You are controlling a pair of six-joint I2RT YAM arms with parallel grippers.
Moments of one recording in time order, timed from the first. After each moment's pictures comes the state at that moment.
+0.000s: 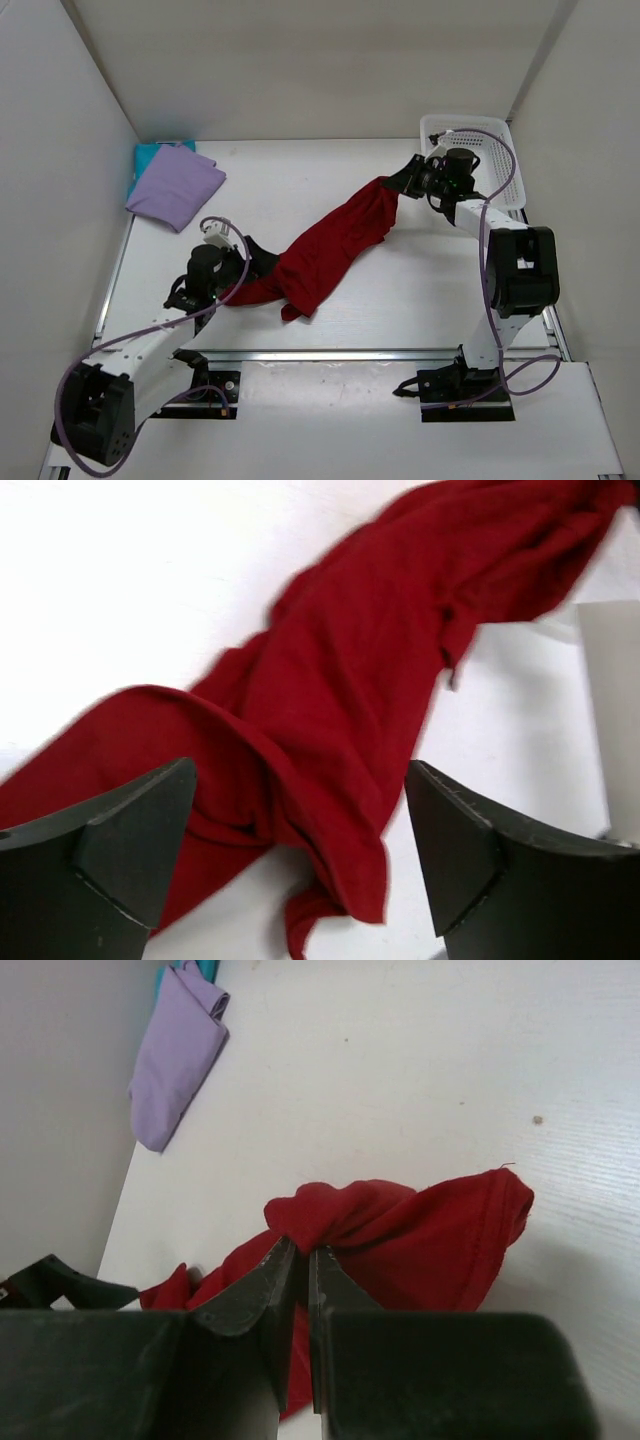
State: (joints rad) left arm -0.34 0.93 0.31 0.23 0.17 -0.67; right arm 0.05 1.78 1.15 0.28 -0.71 0.56
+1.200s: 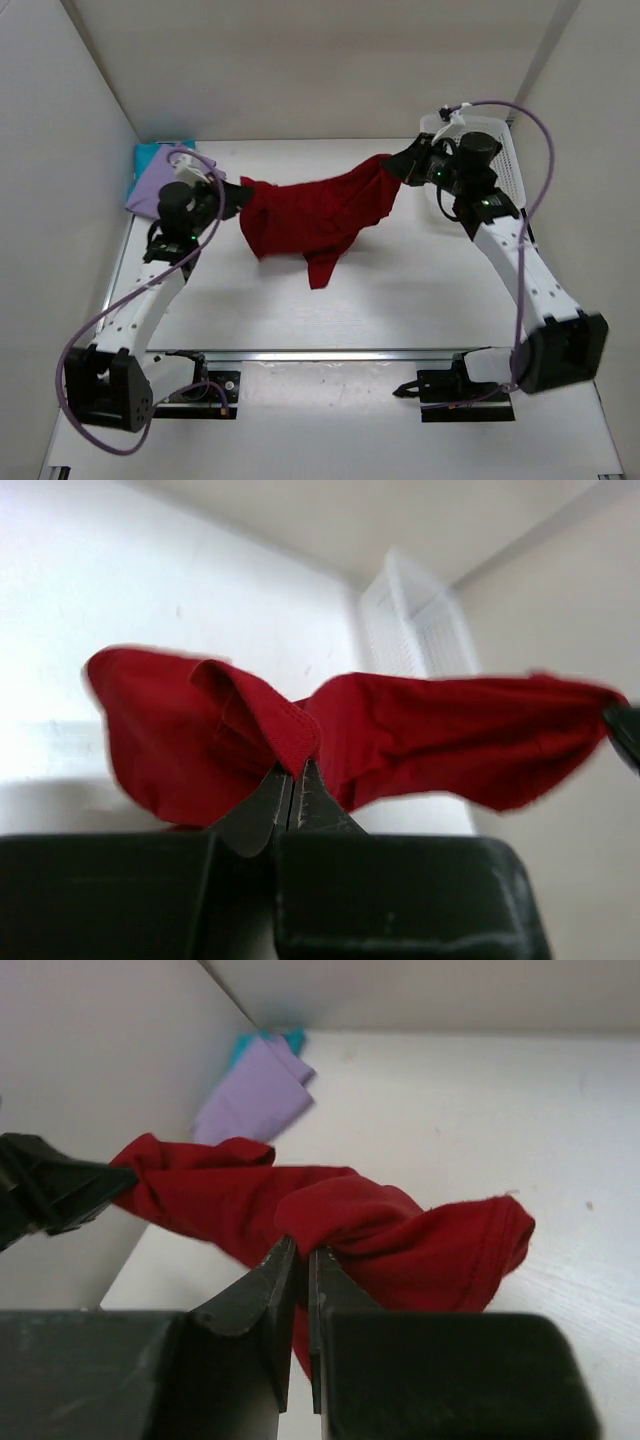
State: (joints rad) left arm -0.19 1.16 0.81 0.15 0.28 -0.70; right arm 0.20 1.37 1.22 -0.05 -0.51 0.49
